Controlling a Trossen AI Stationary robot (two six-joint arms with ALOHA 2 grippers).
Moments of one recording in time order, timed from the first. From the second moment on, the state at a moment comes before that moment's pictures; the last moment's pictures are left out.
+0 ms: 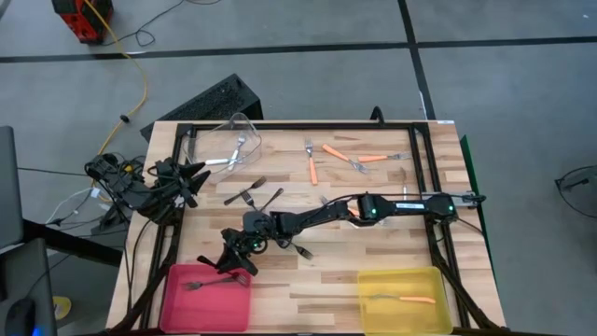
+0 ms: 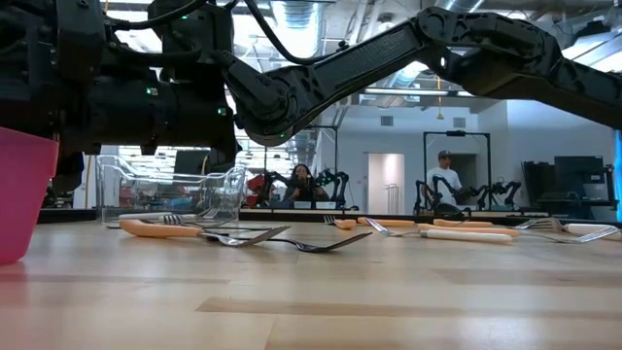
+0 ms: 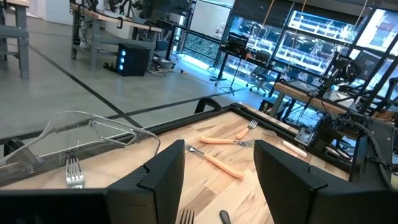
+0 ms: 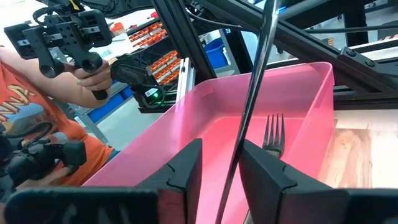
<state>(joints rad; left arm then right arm) -0.58 0.02 0.34 -0.51 -1.21 -0.49 0.12 2.83 2.35 0.45 -0.63 0.41</state>
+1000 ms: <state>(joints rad) -0.58 0.02 0.34 -0.51 -1.21 -0.49 0.12 2.83 2.35 0.45 -0.58 0.40</state>
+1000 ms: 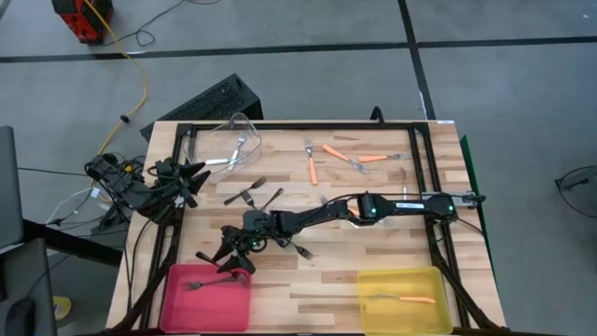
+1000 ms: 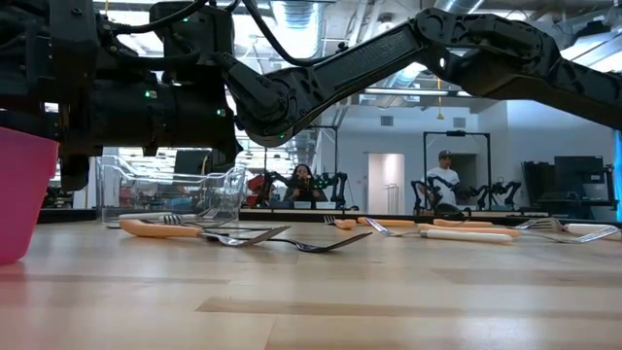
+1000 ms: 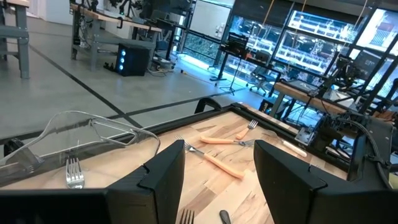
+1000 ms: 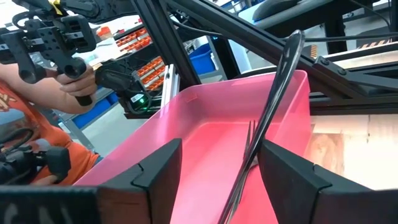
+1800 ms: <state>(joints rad) -0.58 0.02 0.34 -0.51 -1.21 -0.49 0.12 2.83 2.35 0.41 -0.55 0.30</state>
